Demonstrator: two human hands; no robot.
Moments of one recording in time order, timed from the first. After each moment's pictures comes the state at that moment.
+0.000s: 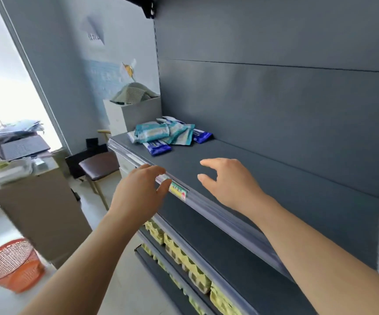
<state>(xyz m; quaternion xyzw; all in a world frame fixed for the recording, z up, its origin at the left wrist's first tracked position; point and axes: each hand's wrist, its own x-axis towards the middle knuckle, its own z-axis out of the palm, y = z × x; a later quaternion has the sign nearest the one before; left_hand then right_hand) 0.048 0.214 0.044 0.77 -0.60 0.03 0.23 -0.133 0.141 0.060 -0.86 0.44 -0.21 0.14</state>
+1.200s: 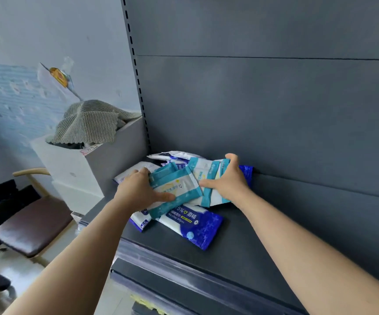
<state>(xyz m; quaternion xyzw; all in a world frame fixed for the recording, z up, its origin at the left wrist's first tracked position) 0.340 -0.188 0.000 0.71 -0.68 -0.12 0.10 0.120 -0.186 -0.010 -0.54 0.69 -0.35 0.31</state>
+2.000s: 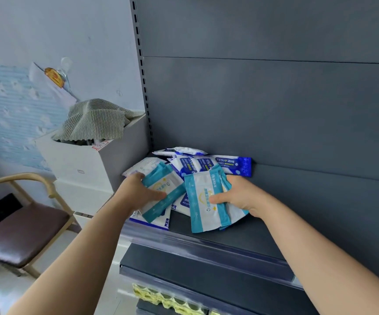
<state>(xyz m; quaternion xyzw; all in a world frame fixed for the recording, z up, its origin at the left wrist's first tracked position) 0.384 -0.148 0.009 0.69 -0.57 -0.39 0.25 0.141 -0.113 -0.004 -0.53 0.62 -0.31 0.48</state>
